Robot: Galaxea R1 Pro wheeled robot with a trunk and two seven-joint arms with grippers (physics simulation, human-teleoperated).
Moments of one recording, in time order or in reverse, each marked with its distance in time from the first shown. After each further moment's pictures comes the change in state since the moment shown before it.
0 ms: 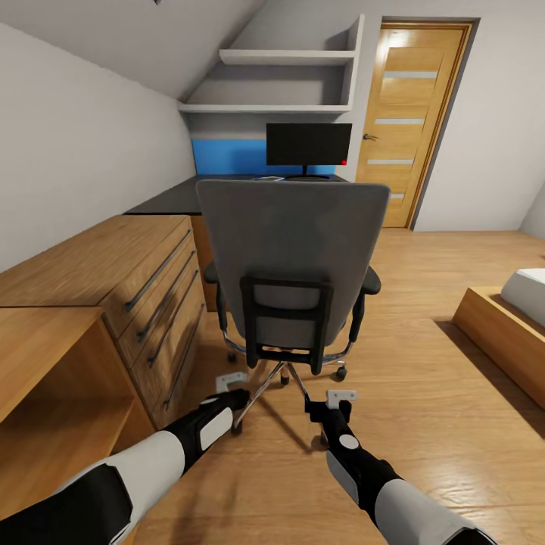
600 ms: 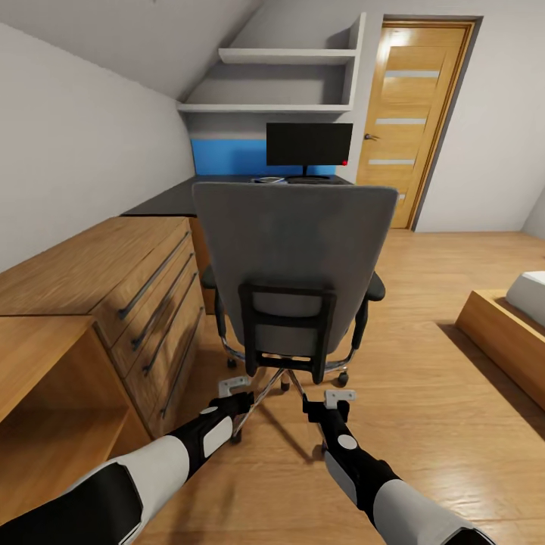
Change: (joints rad) left arm 0.000 -0.038 -0.004 0.113 -0.008 -0.110 -0.132; right arm 0.000 0.007 0.002 0.001 0.004 -0.001 0.006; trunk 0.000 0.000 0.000
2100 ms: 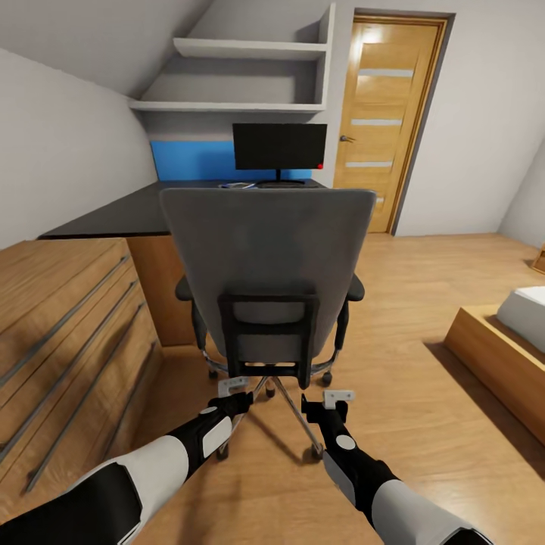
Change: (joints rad) left arm 0.000 0.004 -0.006 0.000 -0.004 -0.002 0.000; right arm 0.000 0.007 0.002 0.001 -0.002 0.001 -0.002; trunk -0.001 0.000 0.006
